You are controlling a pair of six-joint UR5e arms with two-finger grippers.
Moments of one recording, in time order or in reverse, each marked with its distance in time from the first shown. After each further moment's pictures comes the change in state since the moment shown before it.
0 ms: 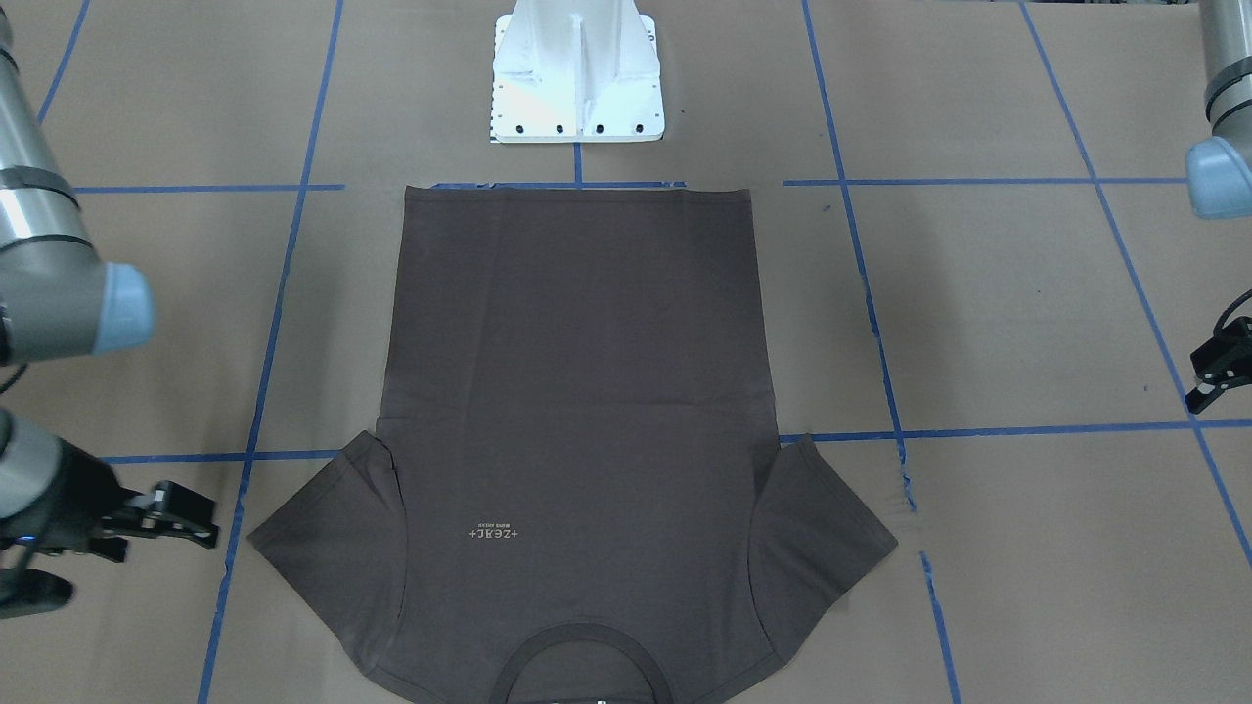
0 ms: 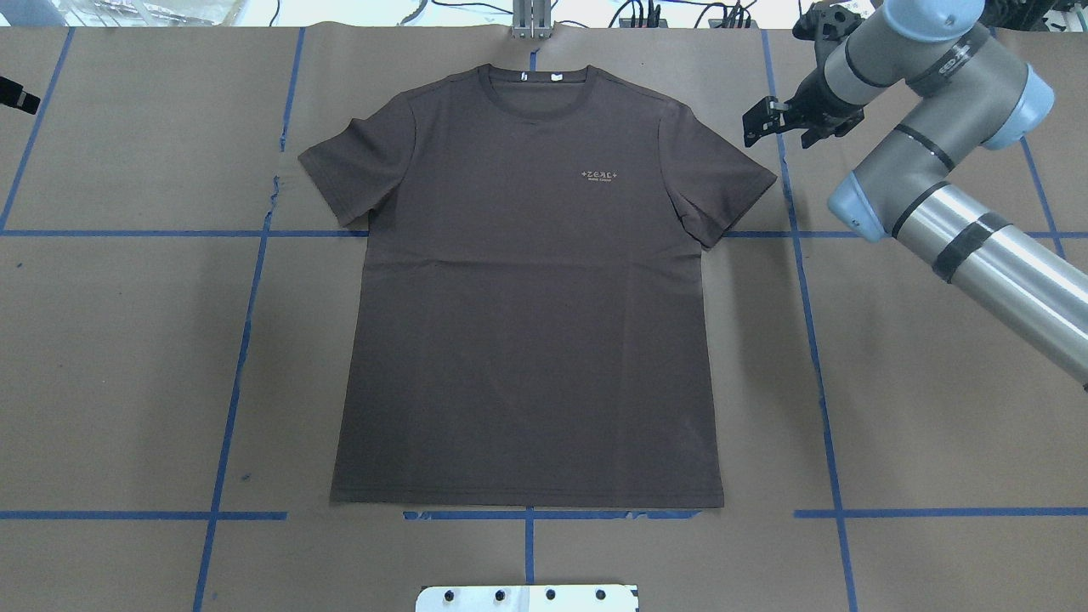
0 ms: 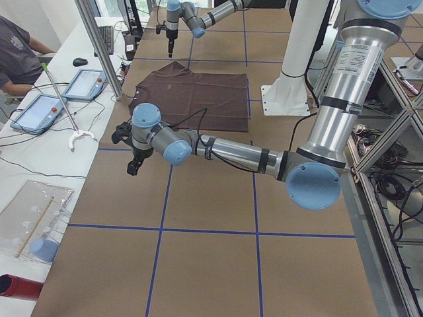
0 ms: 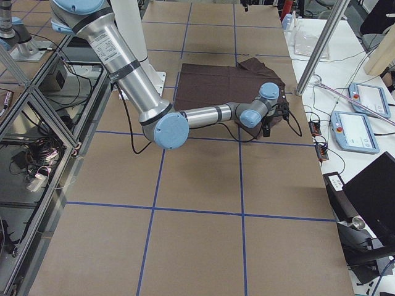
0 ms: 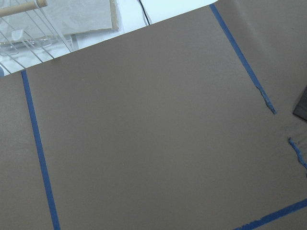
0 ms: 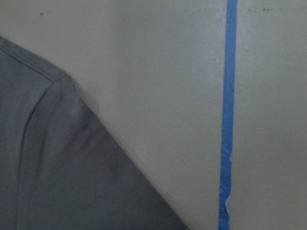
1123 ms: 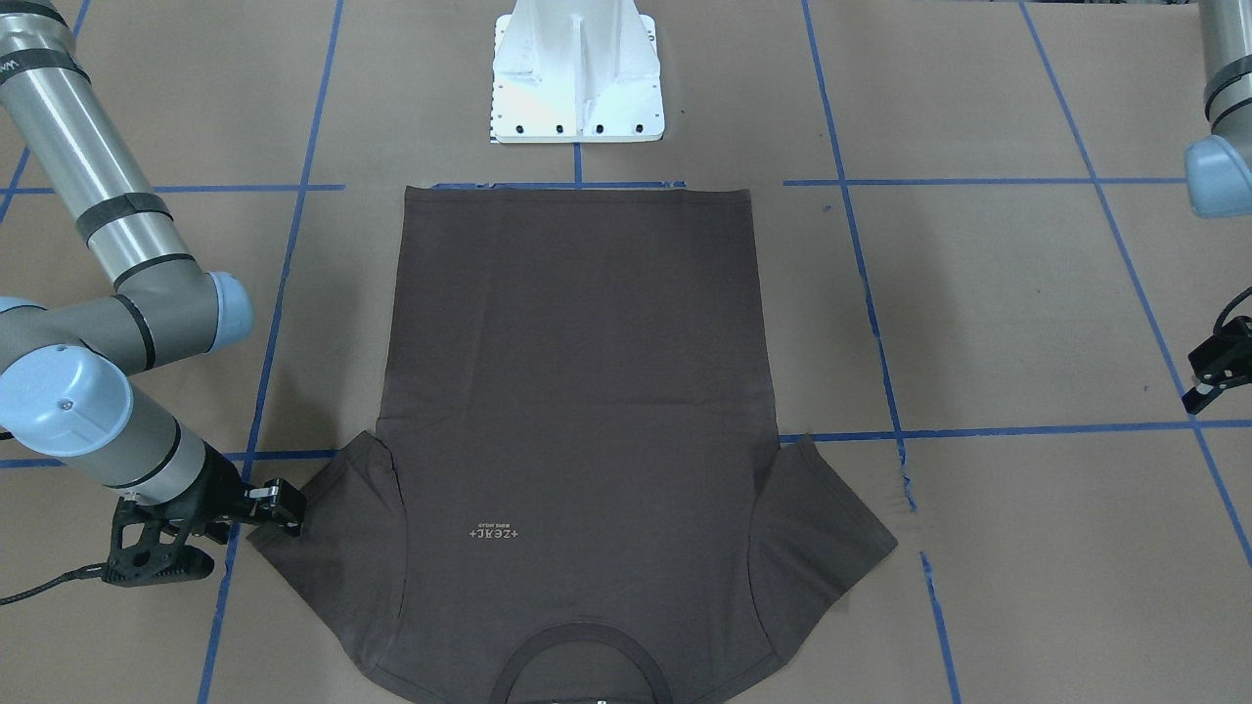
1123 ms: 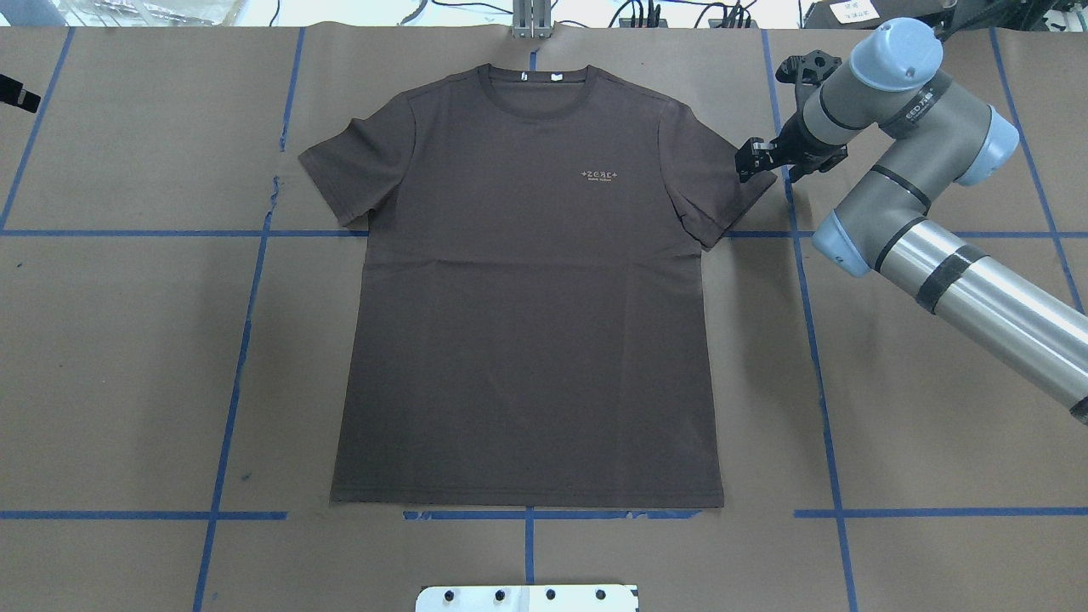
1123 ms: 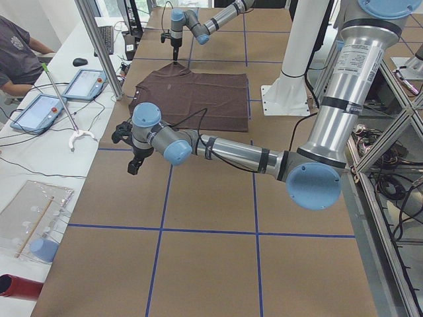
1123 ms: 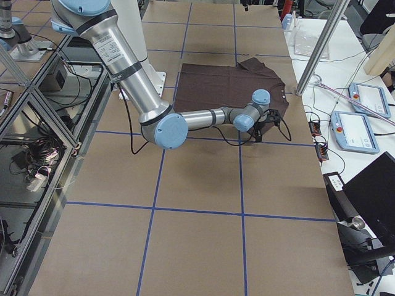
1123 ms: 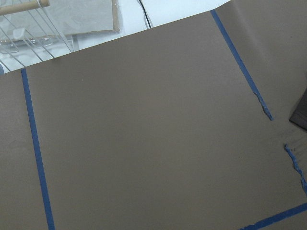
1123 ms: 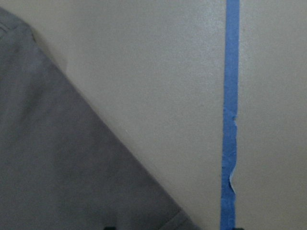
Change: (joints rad) left arm -0.002 0.002 -0.004 -0.003 -0.008 -0.014; right arm -0.044 -0.016 -0.020 -0.011 -0.039 0.017
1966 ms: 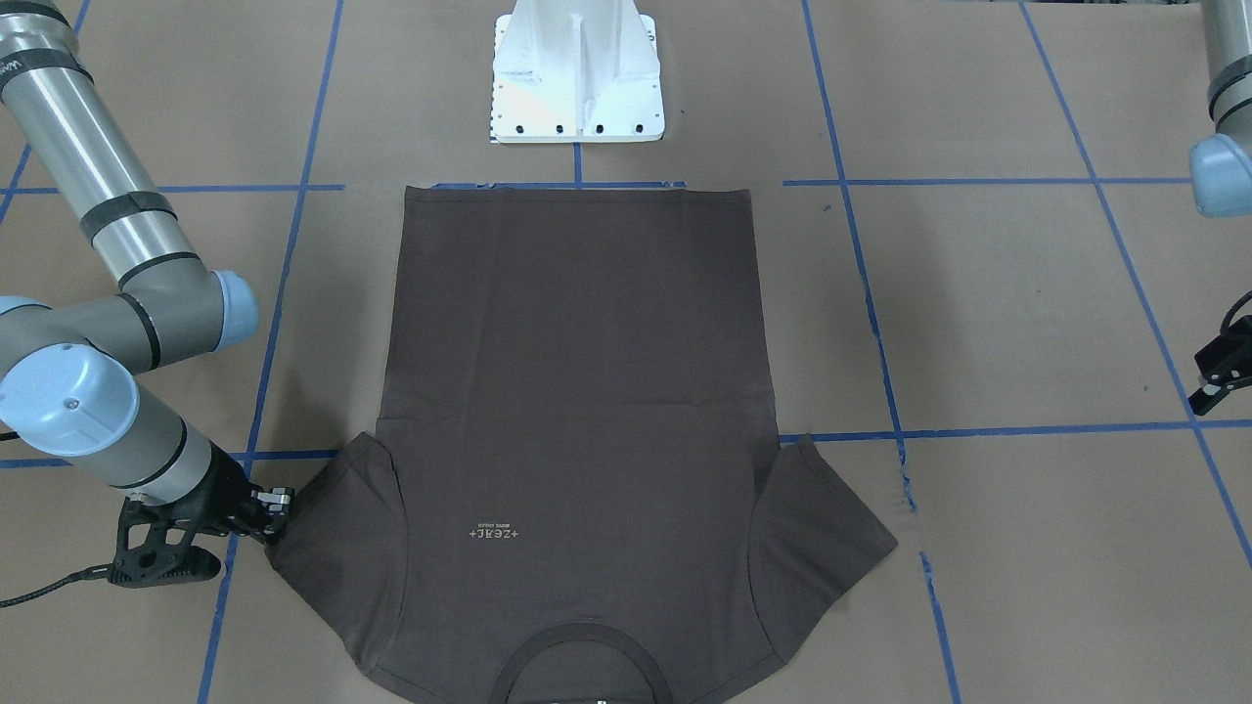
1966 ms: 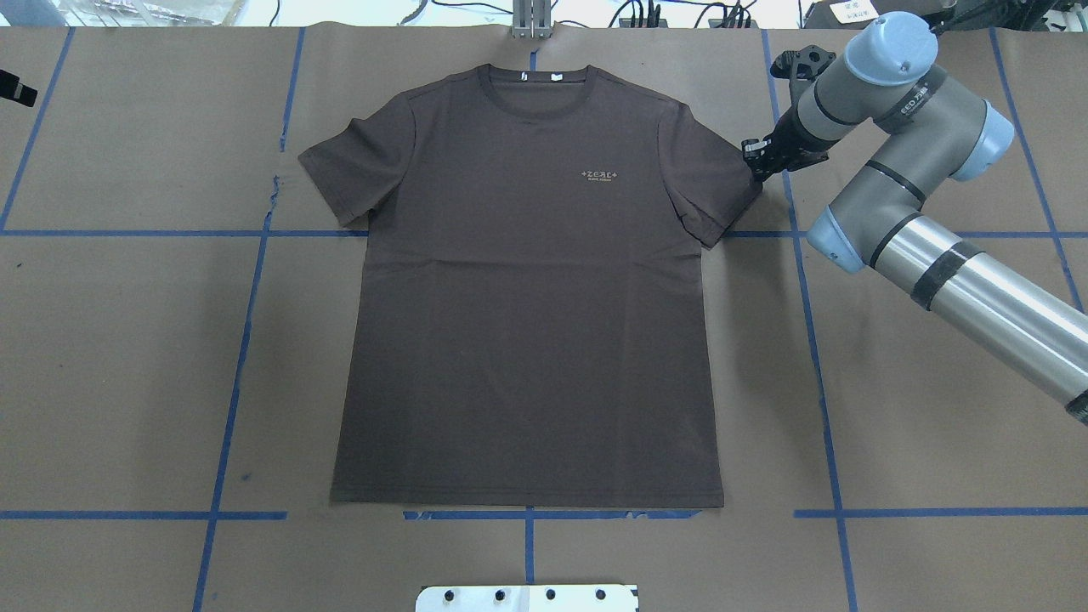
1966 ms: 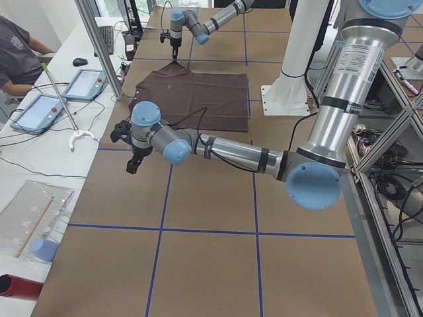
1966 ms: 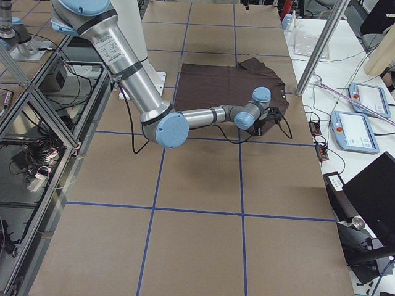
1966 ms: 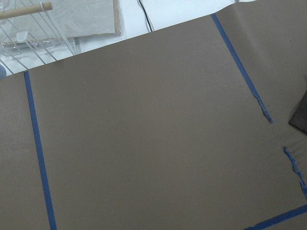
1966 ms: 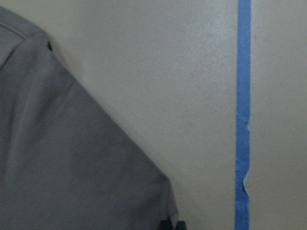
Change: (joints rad) left arm -0.007 -0.005 -0.002 0.000 0.001 -0.004; right arm -0.001 0.014 0.016 -0.007 0.003 0.007
